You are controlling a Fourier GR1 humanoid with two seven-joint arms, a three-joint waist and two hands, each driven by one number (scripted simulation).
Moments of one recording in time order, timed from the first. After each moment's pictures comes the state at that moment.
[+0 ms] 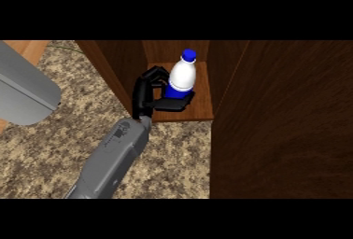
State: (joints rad) left arm -0.69 0.00 -0.27 -0.85 0.32 0.51 -0.27; right arm 0.84 -0.32 -0.37 -2.35 -0.72 0.54 -0.15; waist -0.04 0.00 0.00
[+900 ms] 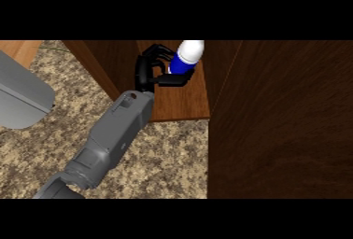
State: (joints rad) left arm -1.03 0.01 -0.18 -0.38 0.40 0.55 -0.44; right arm 0.79 -0.35 -0.36 -2.33 -0.76 0.54 -0.14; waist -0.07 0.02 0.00
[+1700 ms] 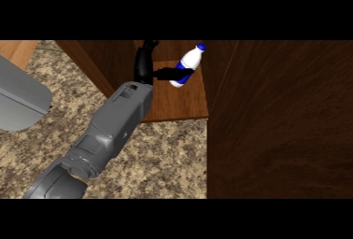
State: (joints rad) left arm -1.16 0.01 -0.13 -0.18 0.37 0.54 -0.51; right arm 0.80 -0.34 -0.38 -2.32 -0.79 0.59 -0.16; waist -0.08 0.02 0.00
